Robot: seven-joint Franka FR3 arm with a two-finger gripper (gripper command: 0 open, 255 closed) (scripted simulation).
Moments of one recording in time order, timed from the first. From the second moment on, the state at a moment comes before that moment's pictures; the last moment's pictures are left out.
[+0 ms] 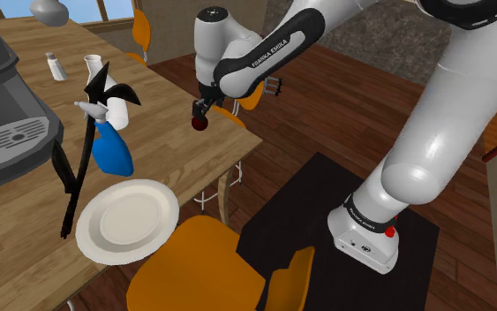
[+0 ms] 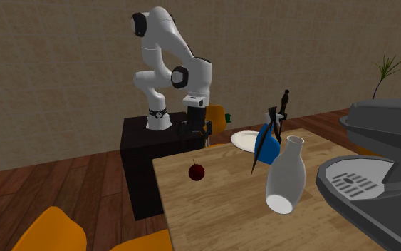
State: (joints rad) arm -0.05 0.20 0.25 -2.19 -0.42 2.48 0.38
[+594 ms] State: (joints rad) arm 0.01 0.45 0.18 -1.98 -0.59 2.53 0.49
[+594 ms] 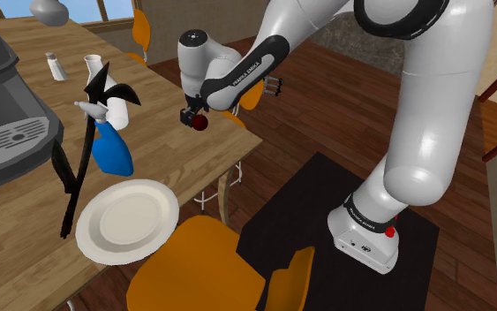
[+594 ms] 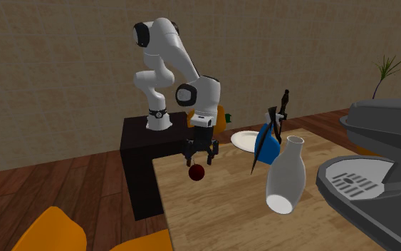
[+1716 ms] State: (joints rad) arm 0.02 0.50 0.16 -1.96 -0.62 2.57 0.51
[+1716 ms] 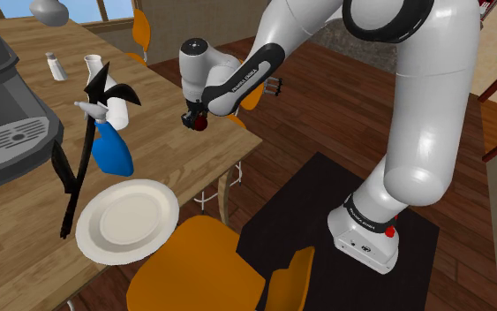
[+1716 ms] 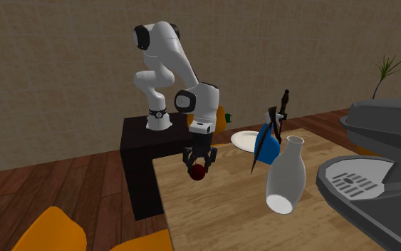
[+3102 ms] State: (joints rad) arm -0.02 0.36 0.22 -1.95 -0.51 2.43 0.40
